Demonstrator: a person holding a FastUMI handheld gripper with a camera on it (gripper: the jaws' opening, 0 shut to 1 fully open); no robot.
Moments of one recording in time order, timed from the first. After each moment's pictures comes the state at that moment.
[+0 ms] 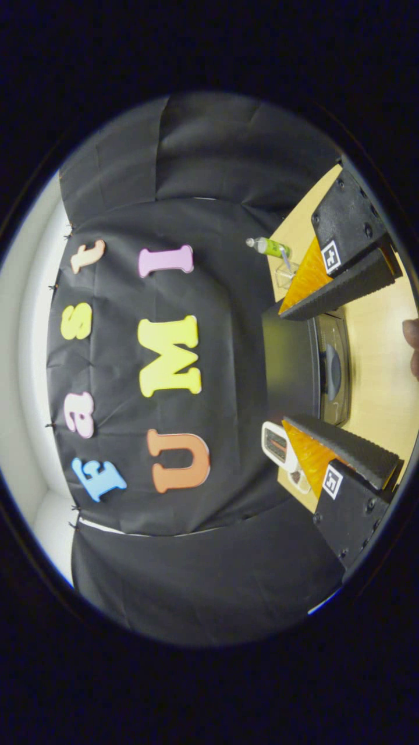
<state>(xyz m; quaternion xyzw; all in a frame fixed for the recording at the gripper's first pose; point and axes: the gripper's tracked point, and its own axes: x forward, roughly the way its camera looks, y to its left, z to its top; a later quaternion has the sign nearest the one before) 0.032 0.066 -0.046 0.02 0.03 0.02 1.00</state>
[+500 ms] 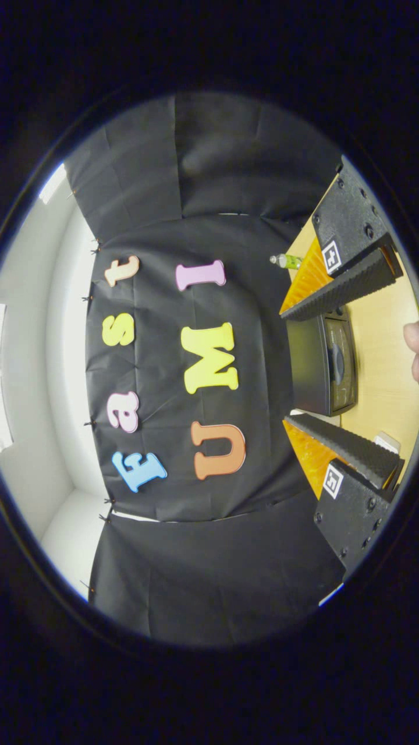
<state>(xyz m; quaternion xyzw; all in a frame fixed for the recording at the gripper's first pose) -0.076 0.072 -0.006 0.03 -0.03 0.02 1.00</state>
